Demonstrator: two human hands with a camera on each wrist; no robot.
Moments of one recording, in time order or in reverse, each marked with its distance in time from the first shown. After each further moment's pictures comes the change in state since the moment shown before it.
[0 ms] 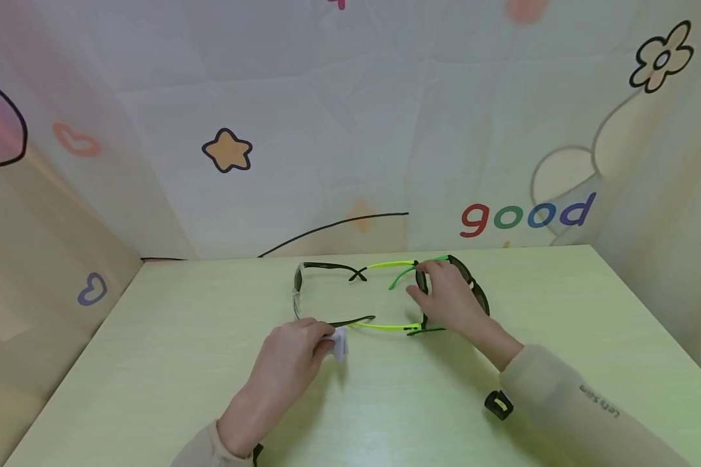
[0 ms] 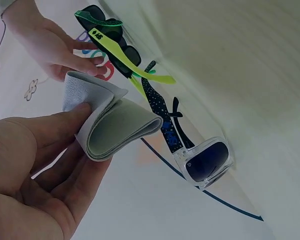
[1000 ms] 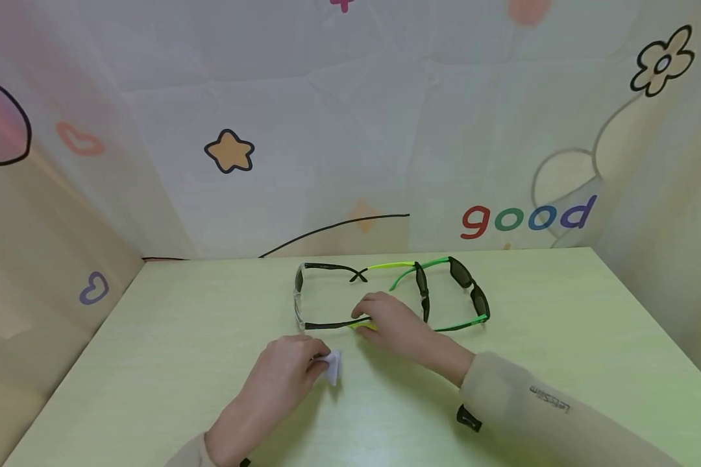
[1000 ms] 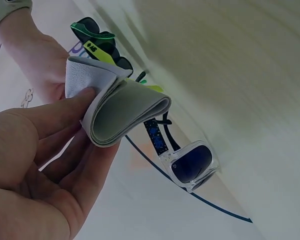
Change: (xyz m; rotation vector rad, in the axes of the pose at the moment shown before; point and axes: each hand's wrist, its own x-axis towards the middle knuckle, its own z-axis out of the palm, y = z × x) left_hand -0.014 -0.006 -0.003 -0.005 -0.135 -0.022; right_hand -0.002 -0.056 0.048 -0.101 -0.204 -0.452
